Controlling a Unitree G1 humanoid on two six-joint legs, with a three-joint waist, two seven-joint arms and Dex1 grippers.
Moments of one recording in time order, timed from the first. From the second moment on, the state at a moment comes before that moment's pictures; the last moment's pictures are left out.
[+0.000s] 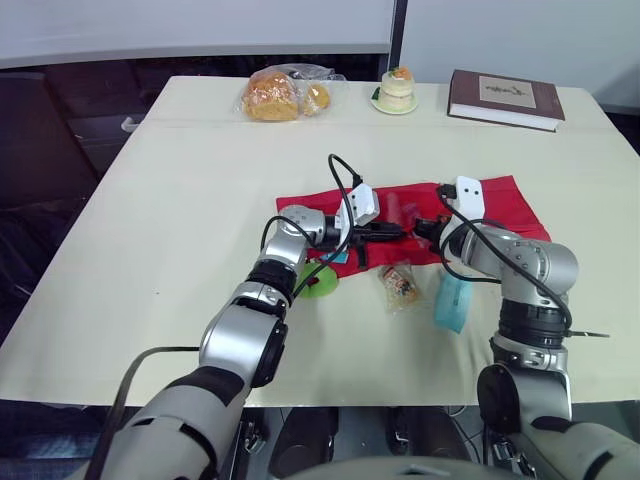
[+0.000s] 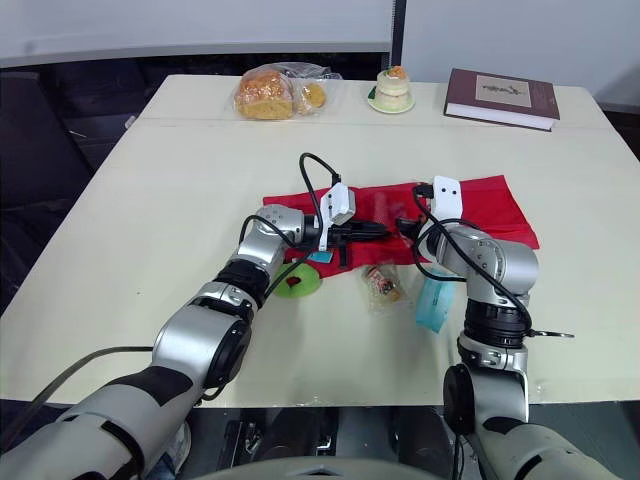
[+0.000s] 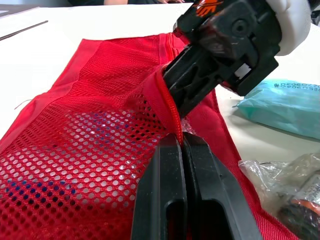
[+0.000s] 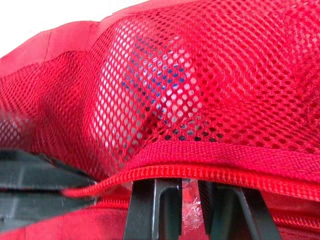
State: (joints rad) left arm -0.97 0.15 -0.11 1.03 -0.02 -0.26 -1.24; right arm -0.66 -0.03 -0.28 -0.12 0.36 1.33 0.04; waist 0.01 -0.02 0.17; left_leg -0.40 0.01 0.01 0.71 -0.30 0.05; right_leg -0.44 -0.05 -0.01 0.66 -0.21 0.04
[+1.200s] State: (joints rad) left arm -1.01 0.18 -0.11 1.09 -0.02 -0.29 -1.26; right arm -0.53 -0.27 0.09 -0.12 0.27 0.93 0.25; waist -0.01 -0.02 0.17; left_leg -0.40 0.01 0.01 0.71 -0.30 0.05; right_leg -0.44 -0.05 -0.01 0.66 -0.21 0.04
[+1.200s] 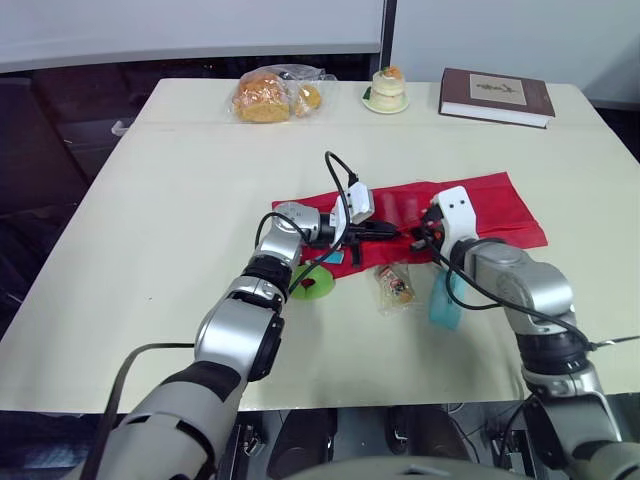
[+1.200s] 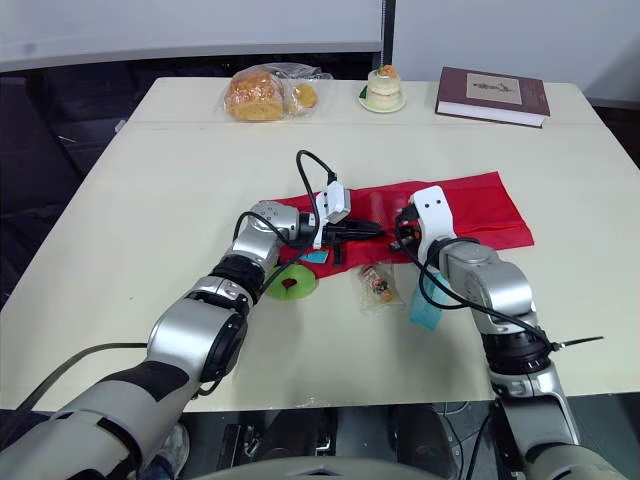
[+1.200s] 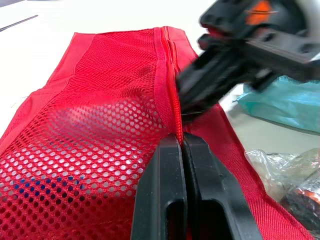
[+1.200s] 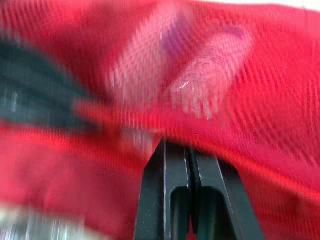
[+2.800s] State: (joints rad) left arm -1.00 0.28 -0.09 1.15 0.00 -0.33 -1.23; right arm 0.54 -0.94 -1.19 -0.57 1.00 0.62 1.28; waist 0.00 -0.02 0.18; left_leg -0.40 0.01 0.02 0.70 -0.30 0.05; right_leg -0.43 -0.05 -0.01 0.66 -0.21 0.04
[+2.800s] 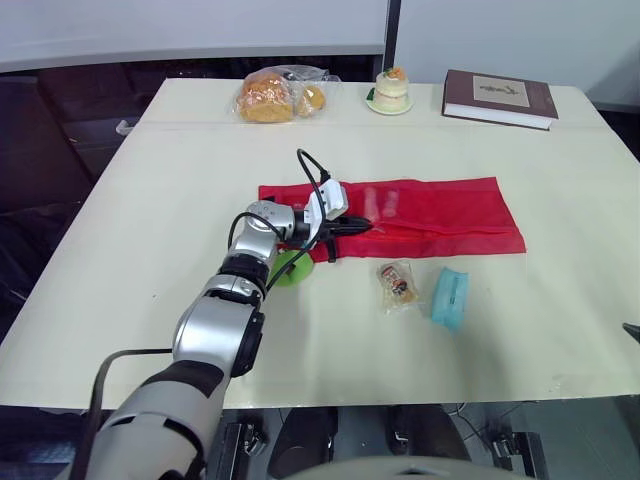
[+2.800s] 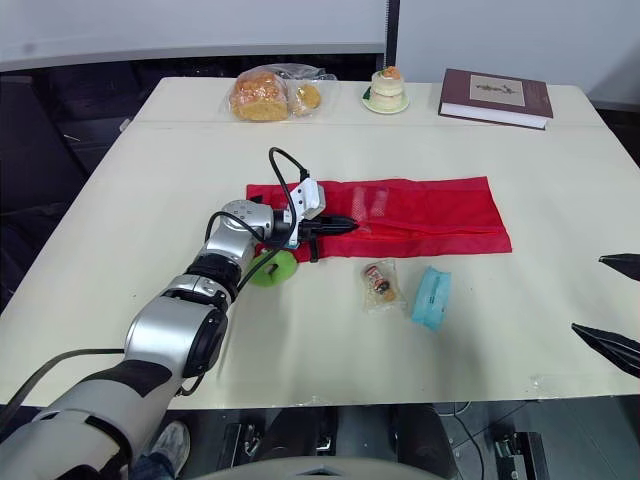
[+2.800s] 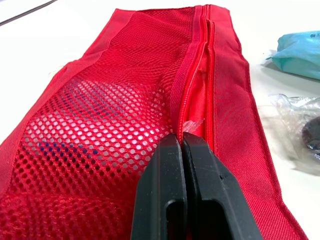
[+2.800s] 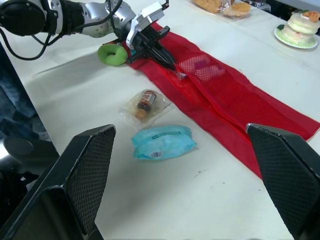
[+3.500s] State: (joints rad) left arm -0.98 0.24 -0.09 1.11 0.00 -0.34 -1.22; right arm 0.00 -0.67 0.03 -0.73 0.45 0.65 0.63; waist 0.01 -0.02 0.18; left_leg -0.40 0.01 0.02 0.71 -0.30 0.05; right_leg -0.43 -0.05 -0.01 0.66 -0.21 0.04
